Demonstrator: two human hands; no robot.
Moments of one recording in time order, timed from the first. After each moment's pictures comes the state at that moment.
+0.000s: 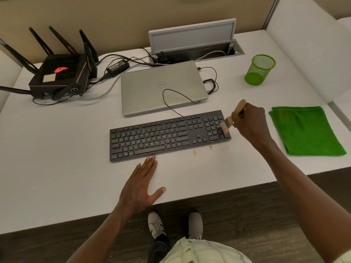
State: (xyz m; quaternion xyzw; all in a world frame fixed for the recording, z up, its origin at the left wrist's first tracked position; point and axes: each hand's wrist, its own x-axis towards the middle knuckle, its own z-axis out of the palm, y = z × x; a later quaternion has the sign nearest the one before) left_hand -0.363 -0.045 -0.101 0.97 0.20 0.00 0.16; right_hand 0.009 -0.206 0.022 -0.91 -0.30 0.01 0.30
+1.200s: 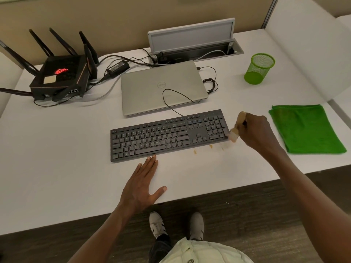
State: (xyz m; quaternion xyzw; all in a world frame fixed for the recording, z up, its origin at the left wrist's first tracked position) left_hand -0.363 -0.044 -0.102 0.97 0.20 -0.01 0.16; right_hand -0.009 -0.238 0.028 -0.89 -0.37 0.03 0.25
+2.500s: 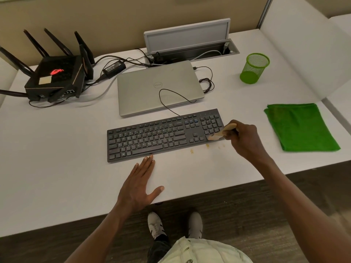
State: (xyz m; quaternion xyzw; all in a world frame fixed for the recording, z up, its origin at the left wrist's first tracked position) left_hand -0.363 -0.044 -0.101 0.97 0.20 -0.01 0.16; right_hand -0.027 -0.245 -0.001 -0.82 -0.41 0.05 0.39
